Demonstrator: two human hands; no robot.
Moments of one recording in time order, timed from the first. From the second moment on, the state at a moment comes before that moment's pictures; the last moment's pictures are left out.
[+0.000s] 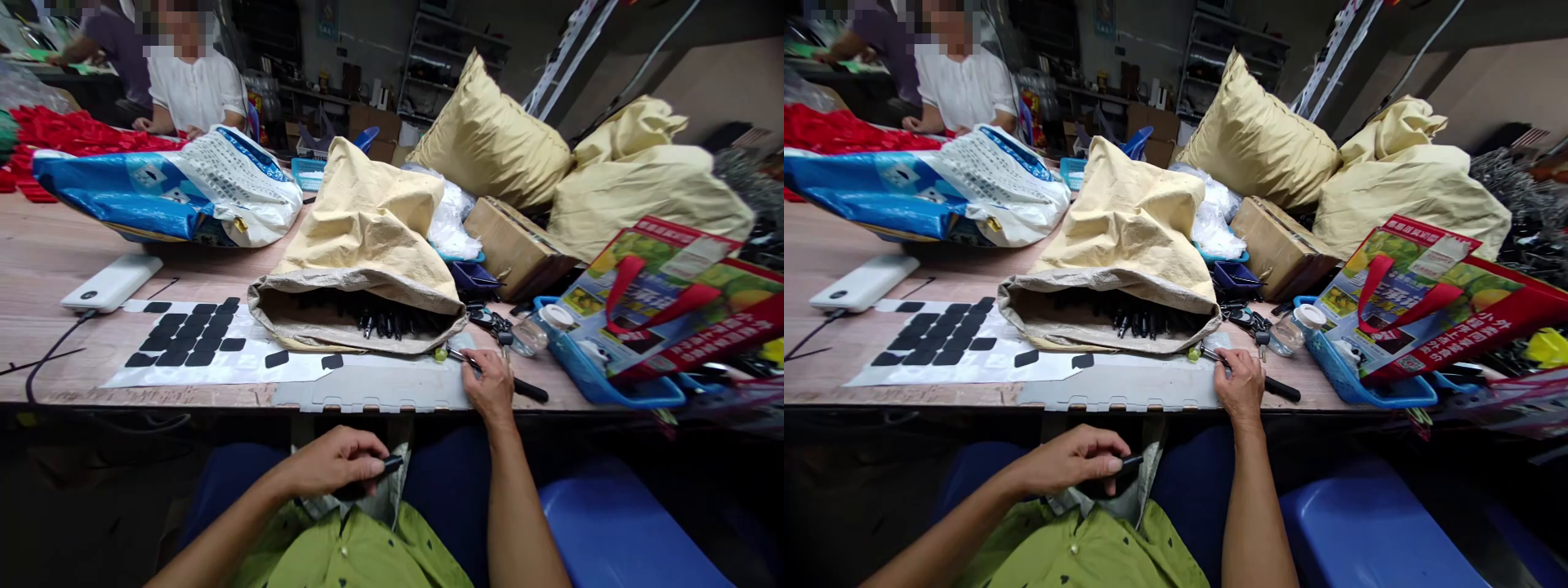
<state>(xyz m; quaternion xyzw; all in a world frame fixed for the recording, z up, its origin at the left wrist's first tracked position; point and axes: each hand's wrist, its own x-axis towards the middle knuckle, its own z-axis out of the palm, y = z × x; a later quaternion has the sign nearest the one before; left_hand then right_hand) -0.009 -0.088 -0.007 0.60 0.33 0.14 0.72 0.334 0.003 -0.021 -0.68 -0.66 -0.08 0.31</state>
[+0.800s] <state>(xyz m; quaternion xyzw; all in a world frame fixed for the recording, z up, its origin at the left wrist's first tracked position) 0.023 -0.009 0.046 0.76 0.52 0.22 0.33 0.330 0.001 -0.018 -0.68 -0.66 -0.06 0.32</state>
